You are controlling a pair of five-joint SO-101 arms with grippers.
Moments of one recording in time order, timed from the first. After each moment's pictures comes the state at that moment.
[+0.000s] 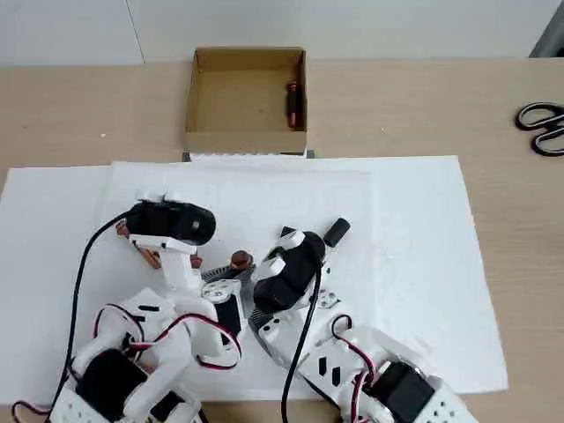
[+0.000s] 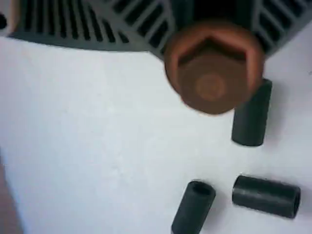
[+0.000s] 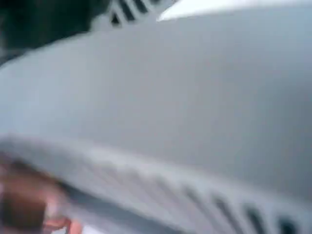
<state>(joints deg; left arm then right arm) 32.6 -77.4 53.8 75.5 37.0 -52.5 -88.6 71.6 56.0 -10.1</state>
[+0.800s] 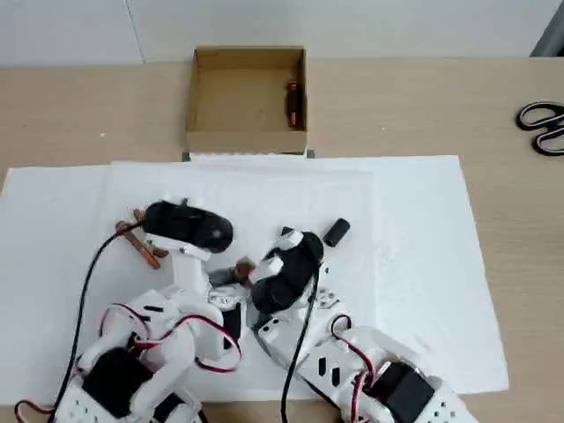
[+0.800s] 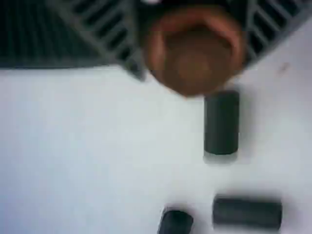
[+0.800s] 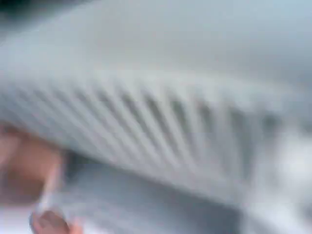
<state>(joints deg) 32.9 -77.8 56.9 75.5 28.6 -52.7 -88.5 70.8 56.1 -10.1</state>
